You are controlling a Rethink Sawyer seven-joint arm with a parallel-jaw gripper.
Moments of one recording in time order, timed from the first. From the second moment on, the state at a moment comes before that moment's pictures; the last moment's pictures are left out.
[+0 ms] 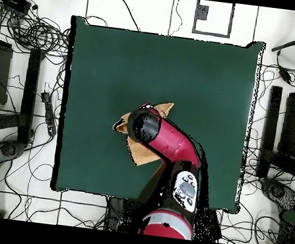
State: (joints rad) arm 0.00 -0.48 -0.25 1.71 0.39 0.30 2.09
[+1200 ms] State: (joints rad) arm -0.04 -0.37 -0.24 1.74 0.41 0.19 2.09
